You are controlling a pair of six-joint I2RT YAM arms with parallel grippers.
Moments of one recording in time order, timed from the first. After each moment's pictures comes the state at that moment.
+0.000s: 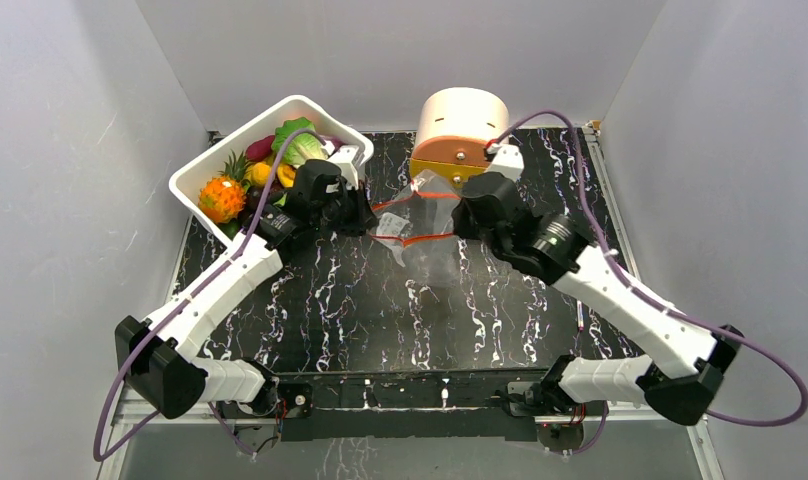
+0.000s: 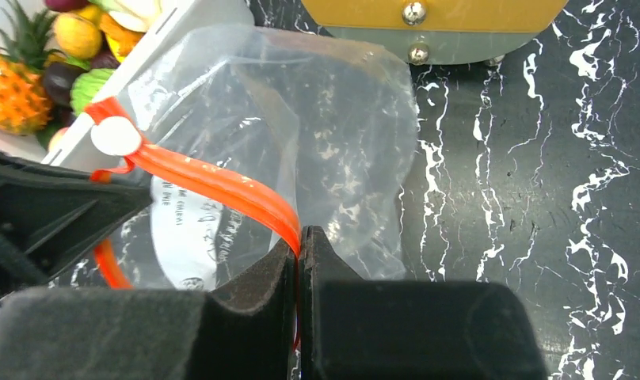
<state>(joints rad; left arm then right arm) -0.60 1.30 1.22 -0.55 0.07 -0.41 0.84 1.24 1.37 -0.74 0.50 0.68</state>
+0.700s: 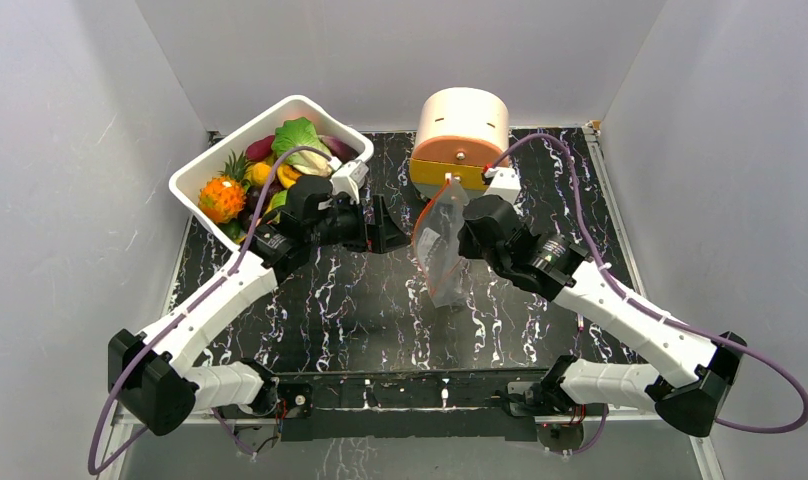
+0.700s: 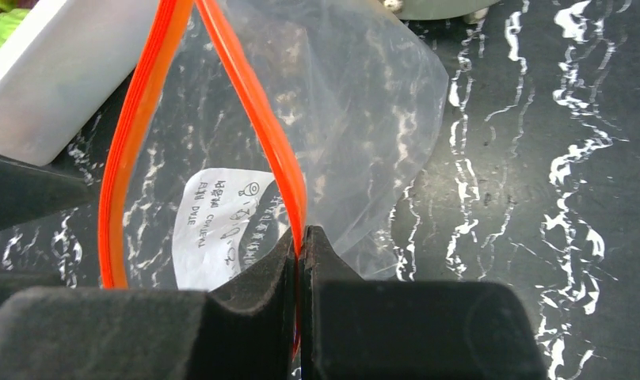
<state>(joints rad) -0.60 1.22 1.04 -0.33 0.41 -0.56 0.84 1.13 1.17 -0.69 0.47 0.65</state>
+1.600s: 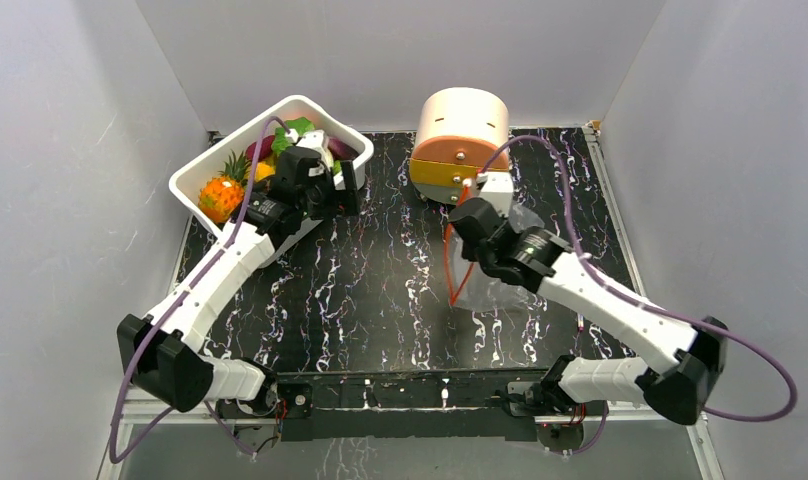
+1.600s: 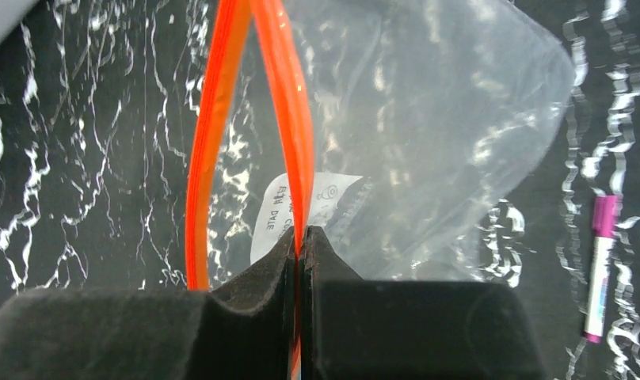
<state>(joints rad) -0.48 1.32 1.26 -0.59 -0.09 -0.42 0.83 1.17 1.19 -0.82 0.64 0.63</state>
